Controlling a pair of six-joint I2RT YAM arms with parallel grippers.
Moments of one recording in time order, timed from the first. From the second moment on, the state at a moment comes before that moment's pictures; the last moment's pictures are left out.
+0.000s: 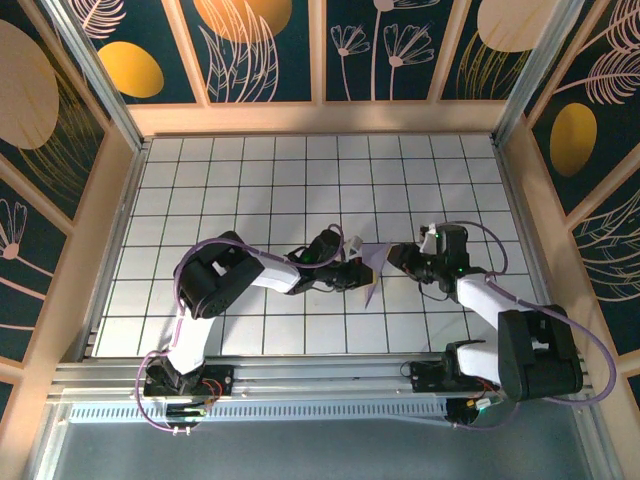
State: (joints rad) left arm -0.89 2.06 0.96 0.52 0.56 -1.09; right arm 0.16 1.23 0.41 0.03 -0.55 0.68
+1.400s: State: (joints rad) left arm -0.89 2.11 0.89 0.75 0.58 -1.25; right arm 0.30 1.41 0.43 0.12 -0.44 0.79
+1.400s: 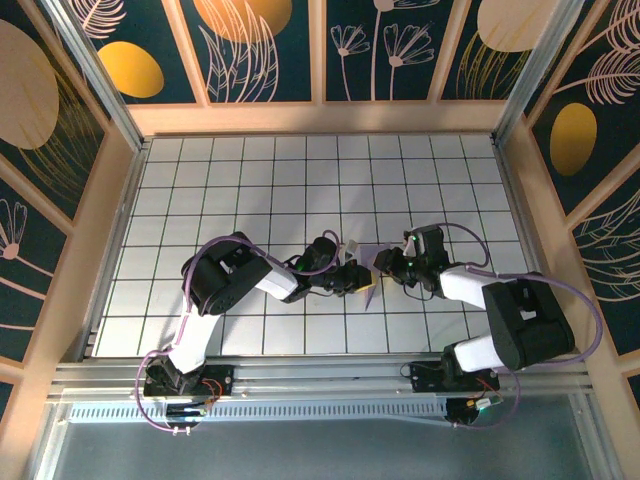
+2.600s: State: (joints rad) left arm -0.85 2.08 0.89 0.68 0.55 -1.20; right arm 0.31 1.46 0.47 0.08 -0.43 0.78
